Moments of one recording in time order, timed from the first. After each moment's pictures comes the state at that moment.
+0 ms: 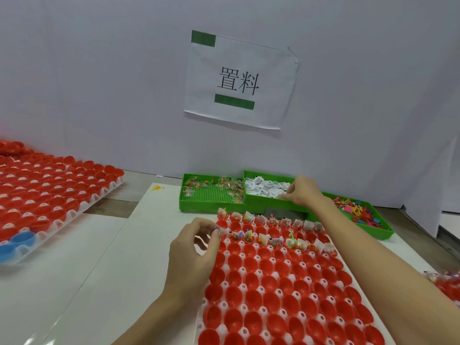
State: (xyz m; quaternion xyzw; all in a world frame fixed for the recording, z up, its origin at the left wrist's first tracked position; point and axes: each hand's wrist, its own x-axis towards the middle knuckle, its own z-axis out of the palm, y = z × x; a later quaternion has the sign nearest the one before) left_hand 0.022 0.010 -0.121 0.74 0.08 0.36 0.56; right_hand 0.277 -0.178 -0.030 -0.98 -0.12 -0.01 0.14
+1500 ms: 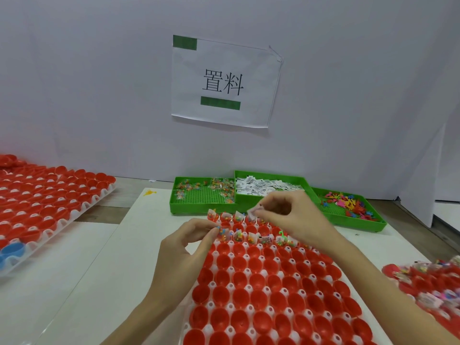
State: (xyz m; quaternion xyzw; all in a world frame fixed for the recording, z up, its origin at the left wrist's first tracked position) left_hand 0.008 0.006 -0.093 0.76 0.01 0.32 0.56; right_hand 0.133 -0.201 -0.014 -0.83 -0.36 0.00 0.42
